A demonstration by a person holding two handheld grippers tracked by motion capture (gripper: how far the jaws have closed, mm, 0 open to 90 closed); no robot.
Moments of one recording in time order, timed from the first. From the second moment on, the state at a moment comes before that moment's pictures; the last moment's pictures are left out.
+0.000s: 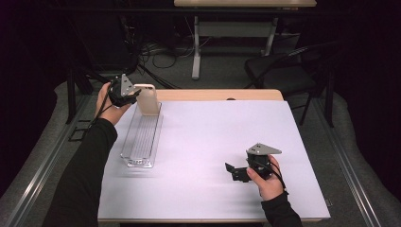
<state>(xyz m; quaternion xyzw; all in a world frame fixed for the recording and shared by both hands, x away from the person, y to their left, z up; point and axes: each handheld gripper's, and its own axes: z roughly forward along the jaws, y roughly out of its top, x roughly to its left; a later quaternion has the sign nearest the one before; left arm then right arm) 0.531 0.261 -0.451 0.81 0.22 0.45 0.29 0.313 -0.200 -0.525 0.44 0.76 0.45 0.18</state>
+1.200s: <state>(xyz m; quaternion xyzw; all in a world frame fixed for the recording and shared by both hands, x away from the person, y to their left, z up) 0.496 0.275 -0.426 0.80 0.34 0.30 0.39 0.312 -0.203 -0.521 0.44 0.76 0.45 0.19</state>
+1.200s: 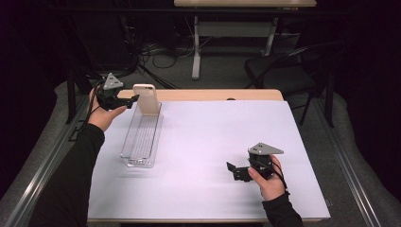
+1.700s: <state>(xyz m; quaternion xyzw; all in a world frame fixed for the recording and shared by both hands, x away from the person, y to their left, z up) 0.467 0.264 -0.411 0.79 0.37 0.22 0.44 0.311 -0.206 -0.516 0.43 0.75 0.45 0.19</state>
